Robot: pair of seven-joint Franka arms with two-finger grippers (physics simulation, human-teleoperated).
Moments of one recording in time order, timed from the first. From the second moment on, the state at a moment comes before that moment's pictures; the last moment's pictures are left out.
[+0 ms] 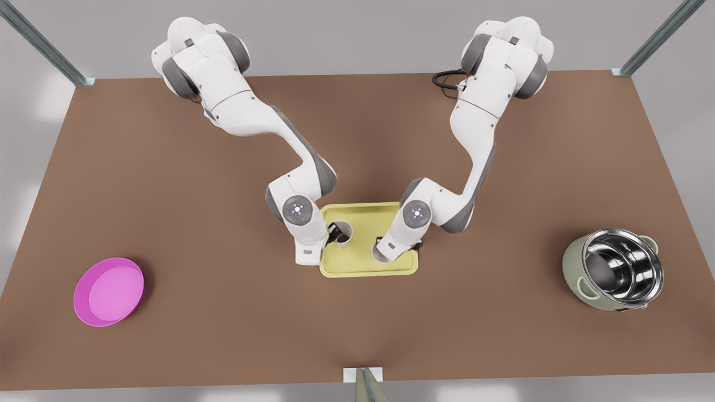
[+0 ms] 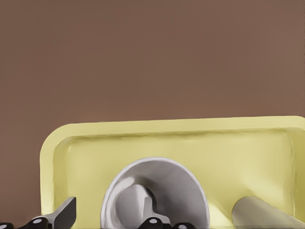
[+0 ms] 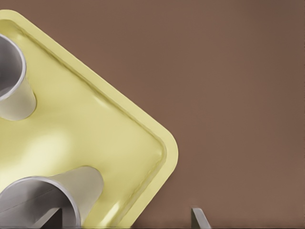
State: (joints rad) left arm -0.49 0.78 -0.11 -1.43 0.03 2.24 -0.56; right arm 0.56 0.75 0.01 -1.34 0.07 2.14 -0.15
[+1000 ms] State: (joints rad) left arm -0.07 0.73 -0.06 -1.40 0.03 2.10 -0.45; right arm 0.56 0.76 0.06 -1.39 0.14 2.06 -0.18
